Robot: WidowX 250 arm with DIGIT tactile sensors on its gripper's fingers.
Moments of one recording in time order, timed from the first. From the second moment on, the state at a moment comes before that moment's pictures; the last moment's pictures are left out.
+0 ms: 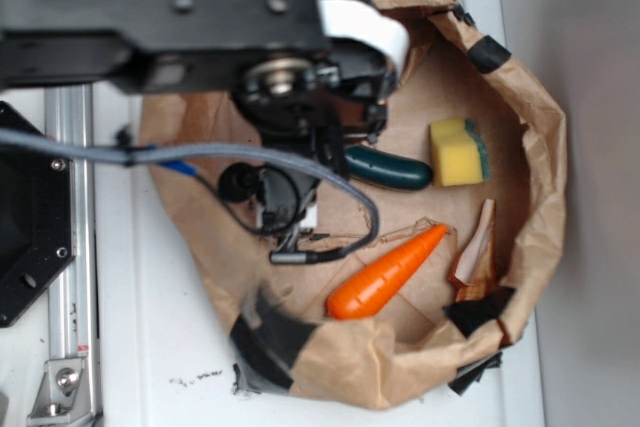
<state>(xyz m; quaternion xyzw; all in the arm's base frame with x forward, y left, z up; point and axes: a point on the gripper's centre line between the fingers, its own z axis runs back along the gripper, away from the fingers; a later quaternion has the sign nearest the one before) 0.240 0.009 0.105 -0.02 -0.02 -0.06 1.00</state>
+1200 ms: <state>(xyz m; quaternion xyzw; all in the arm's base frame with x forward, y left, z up) 0.244 0.015 0.057 -0.02 -0.01 -0.05 1.00</state>
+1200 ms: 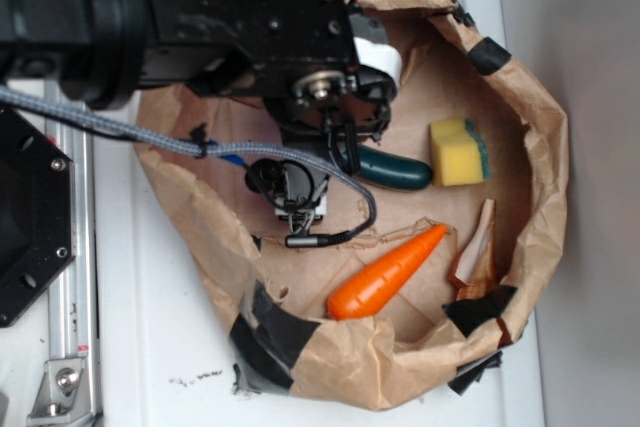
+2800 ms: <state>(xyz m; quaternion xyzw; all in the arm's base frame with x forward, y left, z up) 0.260 0.013 0.016 -0.06 0.01 -0.08 0.99</state>
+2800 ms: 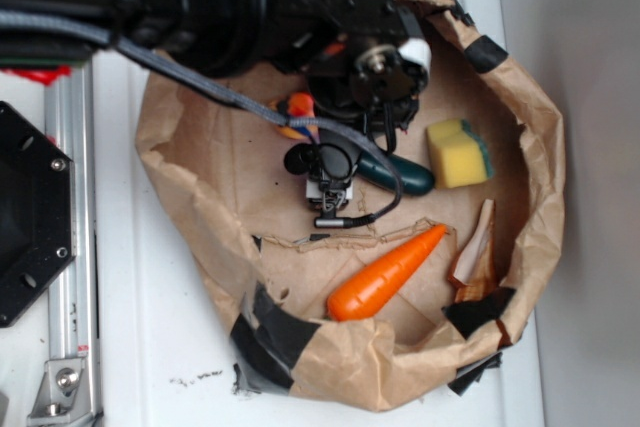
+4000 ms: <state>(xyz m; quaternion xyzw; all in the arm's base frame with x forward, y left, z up) 0.226 0.014 0.060 -0.07 -0.02 -0.07 1.00</state>
